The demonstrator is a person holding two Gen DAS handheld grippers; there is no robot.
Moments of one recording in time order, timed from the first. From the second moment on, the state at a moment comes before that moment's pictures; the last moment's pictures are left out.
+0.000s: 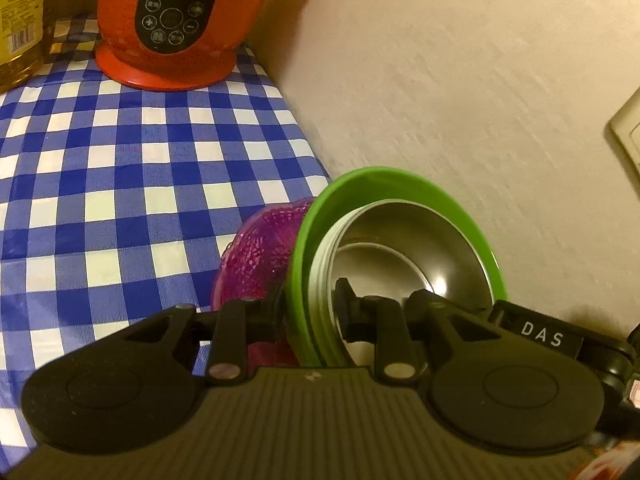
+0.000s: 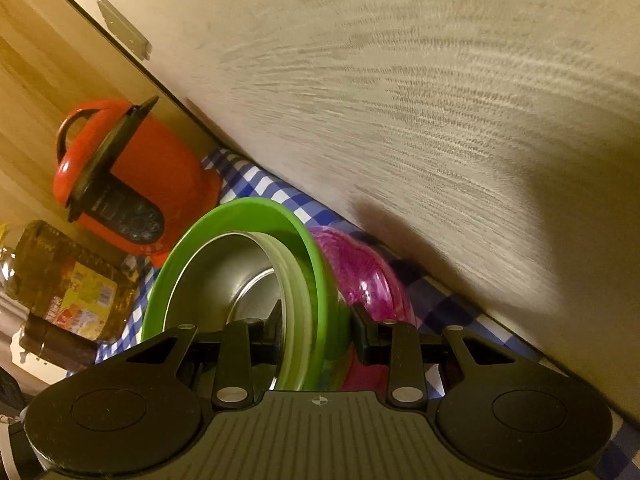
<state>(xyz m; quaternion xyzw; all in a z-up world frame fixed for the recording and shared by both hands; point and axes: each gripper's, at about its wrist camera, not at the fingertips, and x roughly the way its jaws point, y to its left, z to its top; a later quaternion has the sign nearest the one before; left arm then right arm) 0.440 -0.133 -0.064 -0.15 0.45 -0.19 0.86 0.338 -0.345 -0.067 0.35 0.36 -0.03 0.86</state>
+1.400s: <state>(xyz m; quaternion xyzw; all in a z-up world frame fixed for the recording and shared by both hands) 0.431 -0.117 -0.071 -0.15 0.42 -0.18 0.88 0.337 -0.331 -0.063 0.30 0.33 -0.02 0.90</state>
